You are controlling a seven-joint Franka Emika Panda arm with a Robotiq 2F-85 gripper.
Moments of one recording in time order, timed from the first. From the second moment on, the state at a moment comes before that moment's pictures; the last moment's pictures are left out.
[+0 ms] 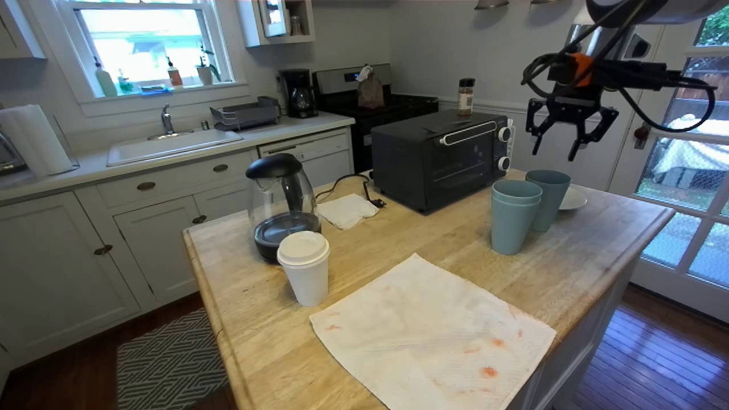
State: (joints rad) arm -0.19 0.00 -0.16 -2.27 0.03 2.40 0.78
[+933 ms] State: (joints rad) arm -0.22 0.13 -0.24 -2.28 0.03 2.55 0.43
